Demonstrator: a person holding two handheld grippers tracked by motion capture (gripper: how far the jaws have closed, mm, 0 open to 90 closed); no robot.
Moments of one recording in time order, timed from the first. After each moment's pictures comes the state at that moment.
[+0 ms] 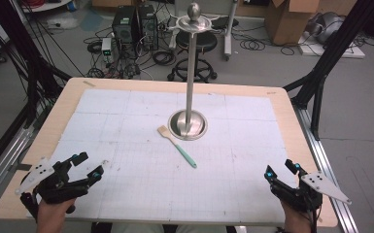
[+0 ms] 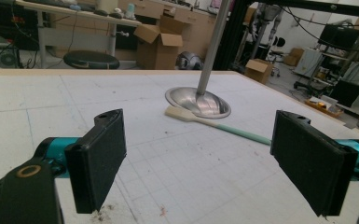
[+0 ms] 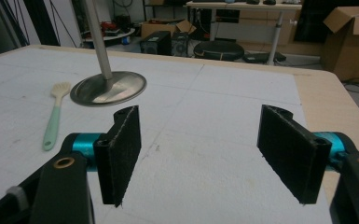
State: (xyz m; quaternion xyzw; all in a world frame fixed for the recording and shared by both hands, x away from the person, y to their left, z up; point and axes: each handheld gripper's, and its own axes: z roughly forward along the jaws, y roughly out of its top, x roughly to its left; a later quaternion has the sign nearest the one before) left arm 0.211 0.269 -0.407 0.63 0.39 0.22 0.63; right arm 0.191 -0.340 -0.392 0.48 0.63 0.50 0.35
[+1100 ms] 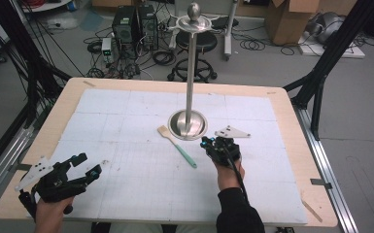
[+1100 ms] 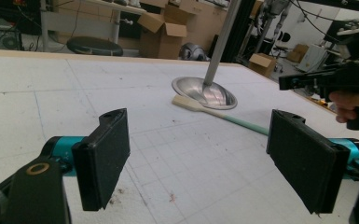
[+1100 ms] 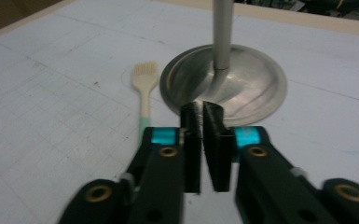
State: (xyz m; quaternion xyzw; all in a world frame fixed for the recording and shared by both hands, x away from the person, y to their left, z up) left arm 0.215 0.278 -0.413 0.63 0.41 0.20 0.62; right arm 0.317 -0.178 -0.399 0.44 0.75 0.46 0.20
